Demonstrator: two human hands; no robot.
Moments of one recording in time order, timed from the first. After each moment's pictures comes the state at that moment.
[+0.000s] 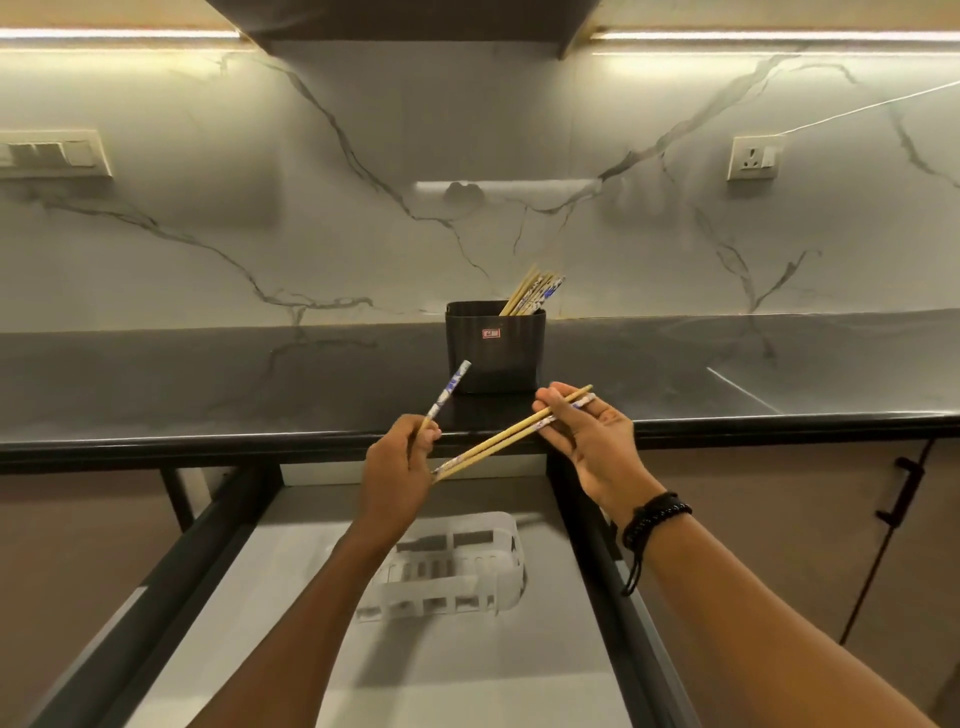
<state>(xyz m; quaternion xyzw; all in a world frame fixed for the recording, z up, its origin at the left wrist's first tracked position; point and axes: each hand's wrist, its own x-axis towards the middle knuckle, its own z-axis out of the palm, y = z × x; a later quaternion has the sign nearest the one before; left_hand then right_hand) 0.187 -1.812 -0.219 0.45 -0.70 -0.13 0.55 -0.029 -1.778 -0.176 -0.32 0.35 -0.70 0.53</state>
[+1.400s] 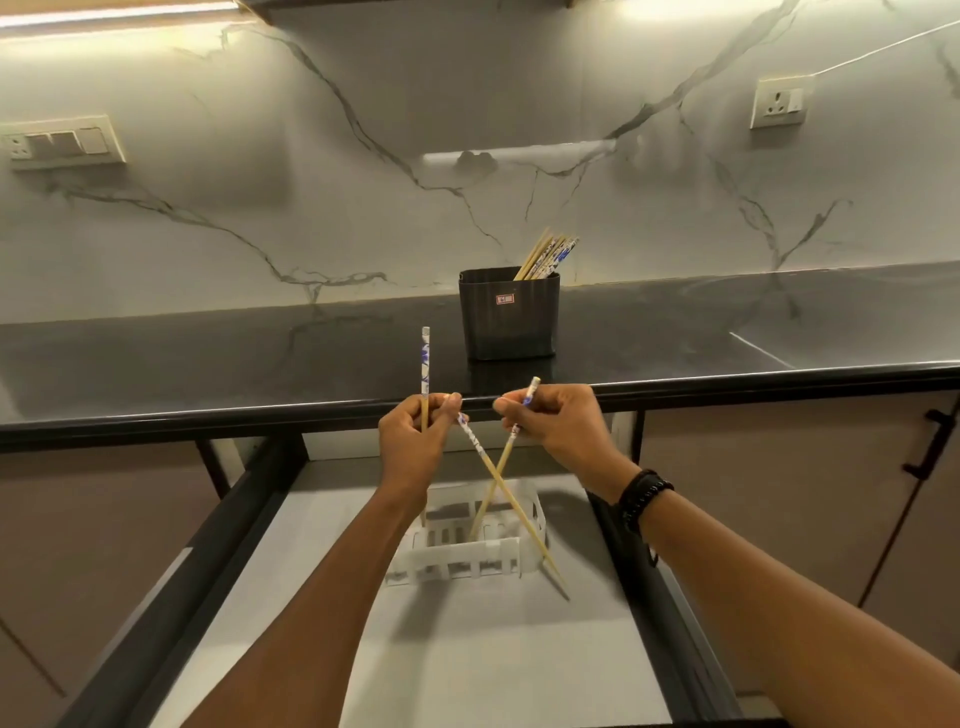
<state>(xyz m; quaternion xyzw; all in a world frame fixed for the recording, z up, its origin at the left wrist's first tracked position) 0.181 -1.793 -0.216 0.45 -0.56 -0.32 0.61 0.009 -1.766 -0.201 -0.60 0.46 -0.56 0.34</state>
